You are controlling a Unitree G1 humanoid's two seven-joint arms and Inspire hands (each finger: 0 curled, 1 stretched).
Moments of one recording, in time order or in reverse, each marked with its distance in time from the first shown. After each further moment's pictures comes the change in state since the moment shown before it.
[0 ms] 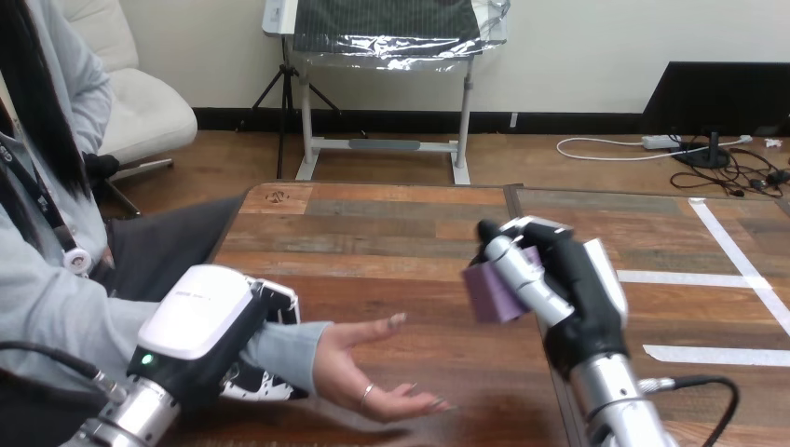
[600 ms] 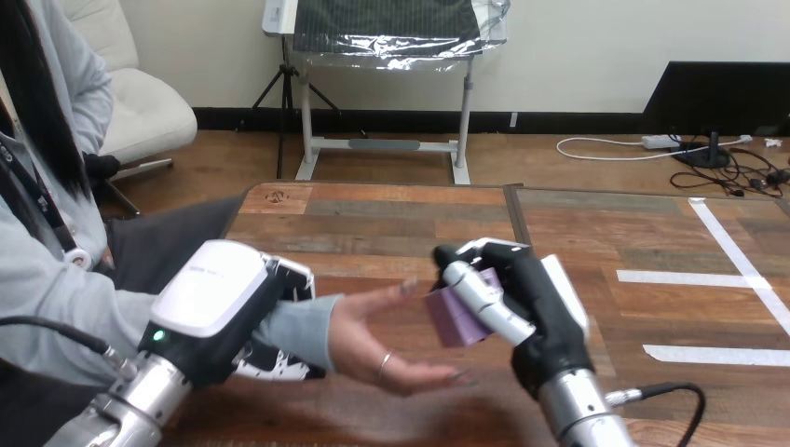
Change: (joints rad) left arm 0.008 -0.002 0.048 -0.141 -0.017 0.029 -0.098; right arm 0.044 0.035 0.083 -0.029 -0.049 0.020 0.001
